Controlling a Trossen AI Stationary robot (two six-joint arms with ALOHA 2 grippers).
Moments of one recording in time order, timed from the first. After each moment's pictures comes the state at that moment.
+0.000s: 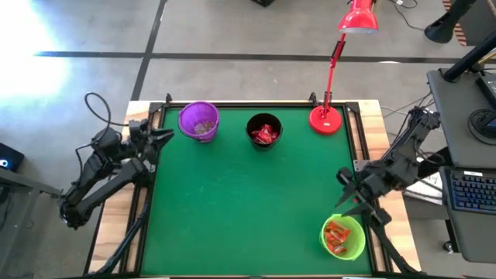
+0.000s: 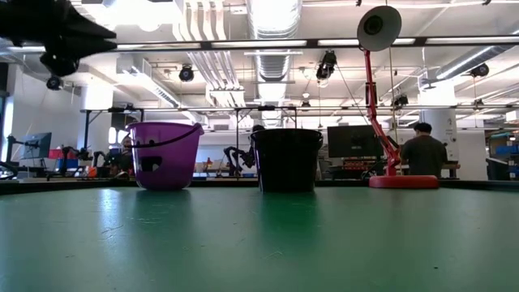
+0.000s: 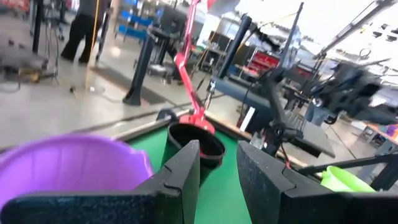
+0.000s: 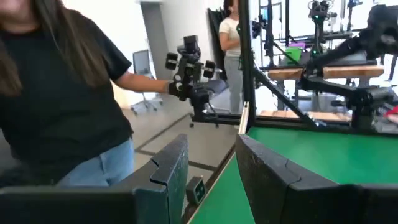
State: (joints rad) left arm 0.72 0.00 0.40 -0.40 0.30 -0.37; right arm 0.85 0.62 0.56 0.09 0.29 0.14
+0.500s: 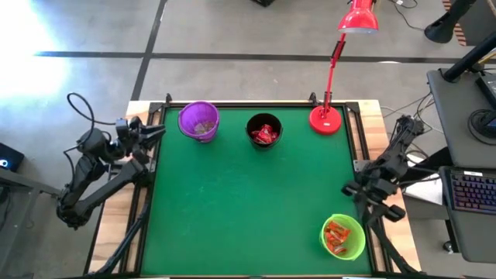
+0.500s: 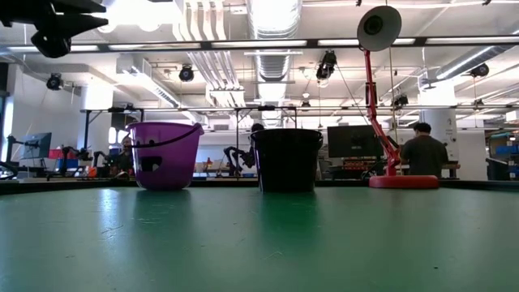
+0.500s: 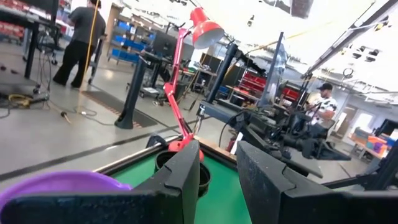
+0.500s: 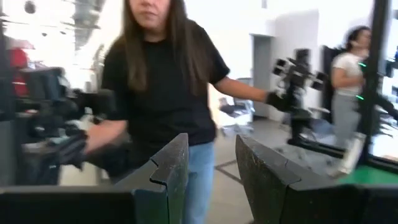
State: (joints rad) left arm 0.72 0.00 0.52 -0.40 0.30 -0.38; right arm 0.85 0.15 0.11 0.25 -0.15 0.05
